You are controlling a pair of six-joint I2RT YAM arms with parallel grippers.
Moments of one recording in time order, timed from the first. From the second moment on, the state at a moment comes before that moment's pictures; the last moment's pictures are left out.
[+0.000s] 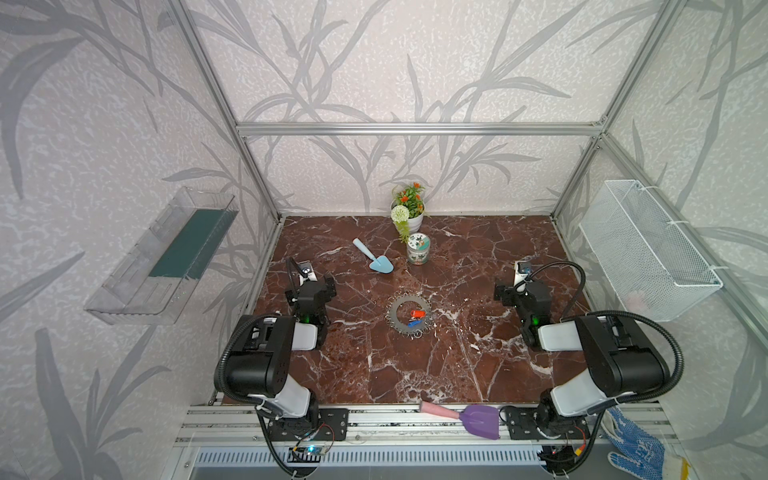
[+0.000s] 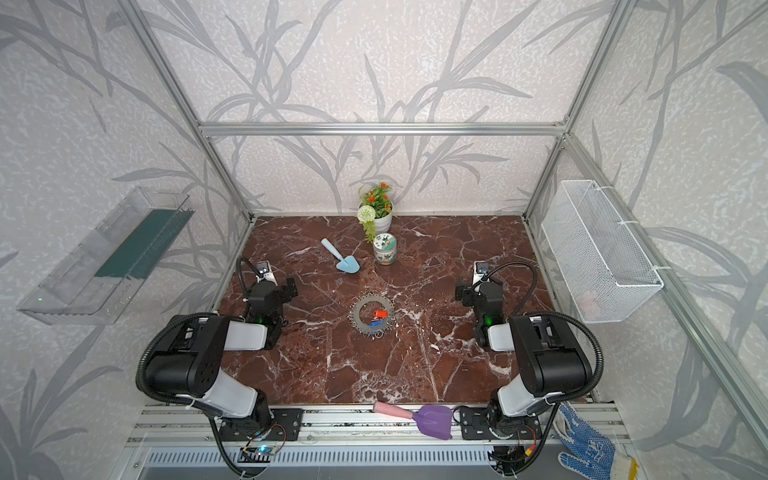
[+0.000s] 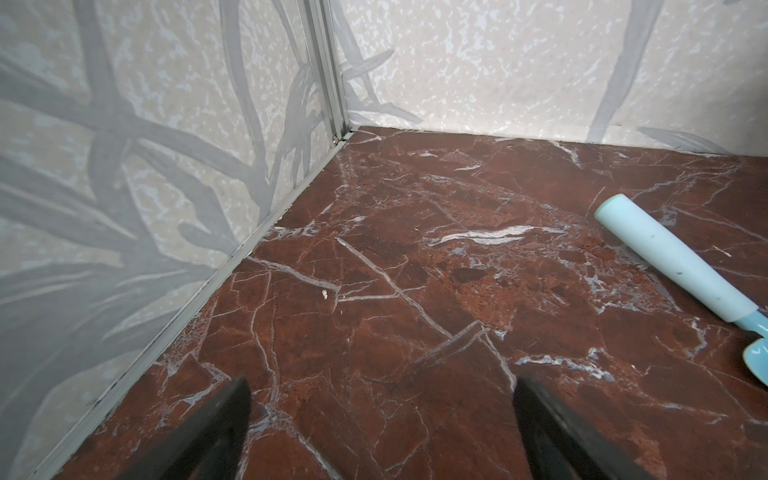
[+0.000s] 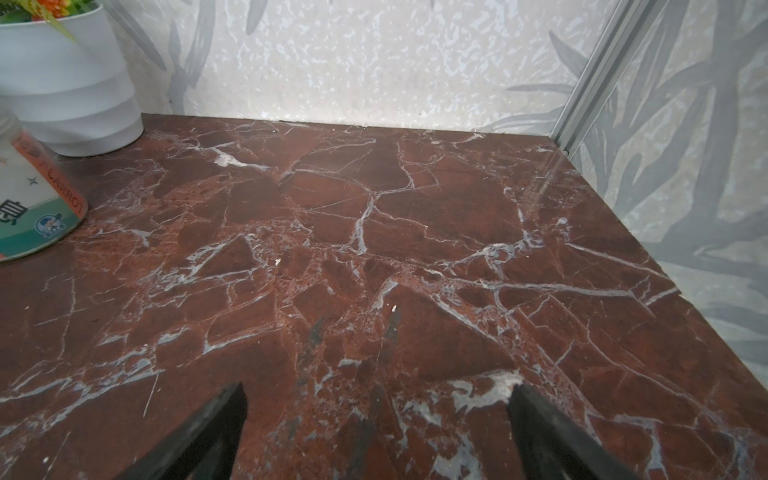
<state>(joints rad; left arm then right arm) -0.03 1.57 0.36 0.88 -0.42 -0.06 0.09 1.57 0.33 0.92 0.11 -0.02</state>
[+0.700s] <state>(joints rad) -0.03 1.57 0.36 0.88 -0.41 -0.05 0.09 1.58 0.35 0.91 0.06 -0.05</state>
